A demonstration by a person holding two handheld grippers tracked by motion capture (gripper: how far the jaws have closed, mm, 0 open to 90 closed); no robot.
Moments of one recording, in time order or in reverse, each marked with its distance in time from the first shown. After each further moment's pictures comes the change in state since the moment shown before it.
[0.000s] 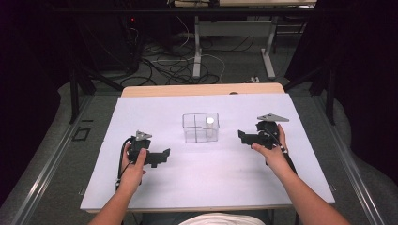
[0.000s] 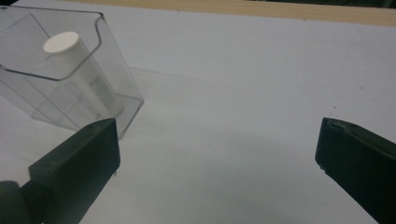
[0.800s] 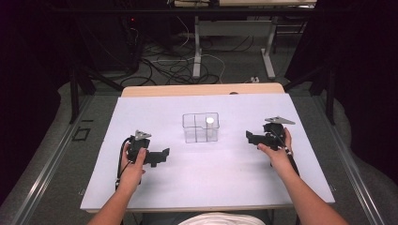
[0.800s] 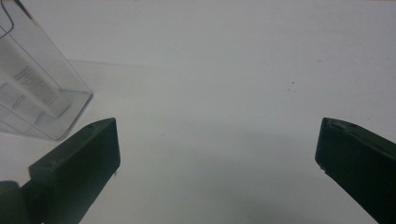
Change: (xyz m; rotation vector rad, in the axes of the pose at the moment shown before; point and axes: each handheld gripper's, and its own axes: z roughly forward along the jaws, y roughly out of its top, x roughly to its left) left arm 0.002 0.001 0.000 -0.004 -0.001 -0.005; right arm -0.028 -0.017 0.009 0.014 -0.082 0.069
